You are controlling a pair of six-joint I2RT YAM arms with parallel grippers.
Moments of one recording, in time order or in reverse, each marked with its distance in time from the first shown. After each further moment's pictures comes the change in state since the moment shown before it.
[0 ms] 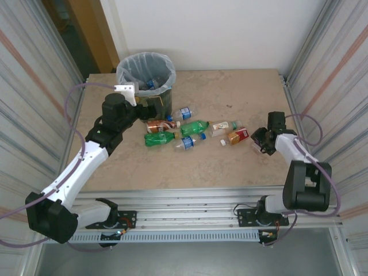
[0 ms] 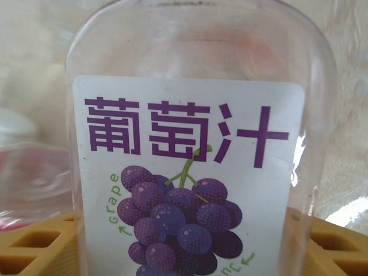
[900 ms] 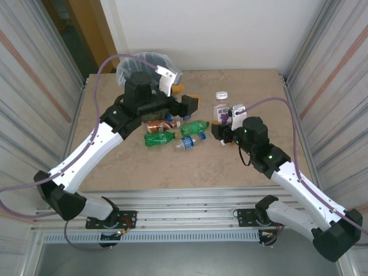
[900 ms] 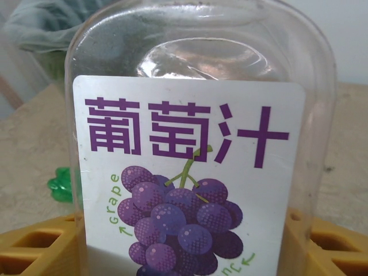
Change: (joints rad) left arm -0.276 0.243 0.509 -0.228 0.289 0.183; right arm 0.675 -0.436 0.001 0.316 0.063 -0.520
